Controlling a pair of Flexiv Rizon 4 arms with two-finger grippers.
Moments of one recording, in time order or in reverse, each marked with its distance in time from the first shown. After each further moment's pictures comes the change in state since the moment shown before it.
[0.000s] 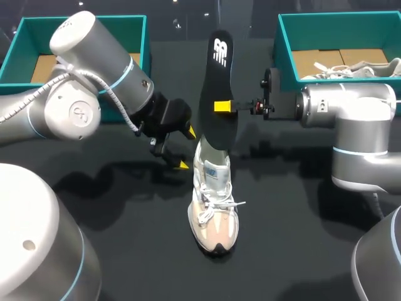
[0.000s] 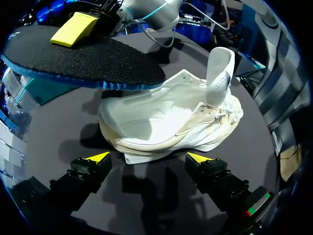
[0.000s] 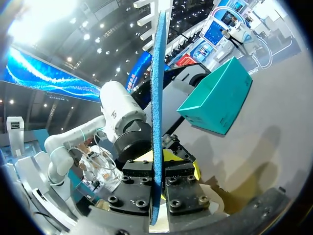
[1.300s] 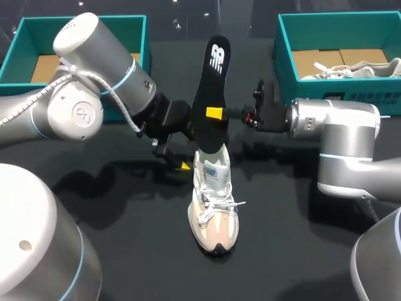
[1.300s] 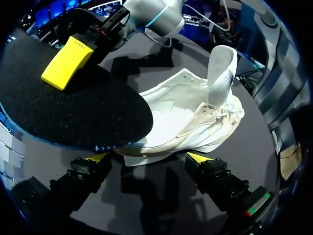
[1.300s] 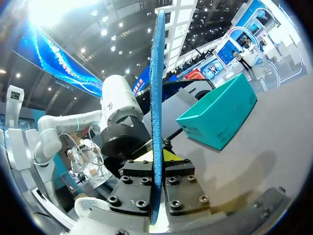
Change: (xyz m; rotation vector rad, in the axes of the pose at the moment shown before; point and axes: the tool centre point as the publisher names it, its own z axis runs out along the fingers) left arm 0.000 -0.002 0.005 0.004 0.008 0.009; right arm -0.022 -0.011 0.017 -0.089 0.006 -0.192
